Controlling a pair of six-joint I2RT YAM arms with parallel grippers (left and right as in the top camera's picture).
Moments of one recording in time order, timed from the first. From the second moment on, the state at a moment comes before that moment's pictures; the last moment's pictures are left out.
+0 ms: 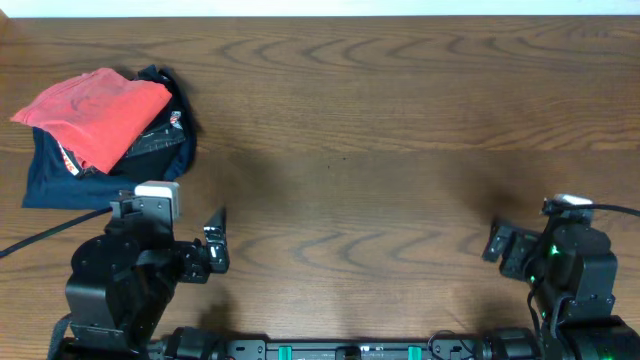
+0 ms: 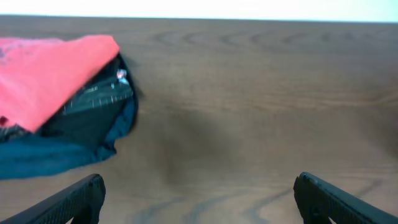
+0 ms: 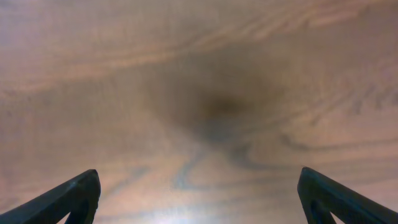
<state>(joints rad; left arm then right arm) -0.15 0.59 1.07 -1.06 0.02 -0.12 0.08 0.54 0.80 -1.04 0.18 0.27</state>
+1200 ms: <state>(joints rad) -0.15 0.59 1.07 -1.10 0.02 -0.12 0.05 0.02 0.15 -0.16 0.02 0.09</state>
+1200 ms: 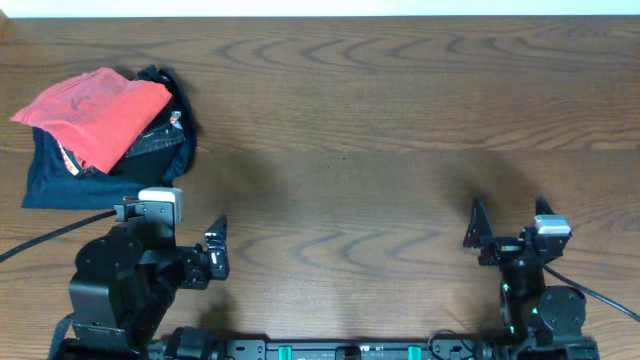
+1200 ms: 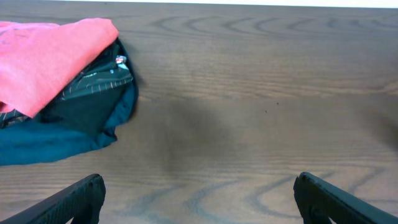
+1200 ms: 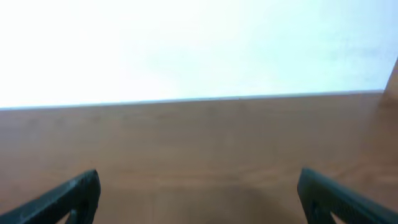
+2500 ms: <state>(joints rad) -0.15 0.59 1.07 -1.11 0.02 -0.11 0.05 0.01 0.01 -0.07 -0.03 0.09</state>
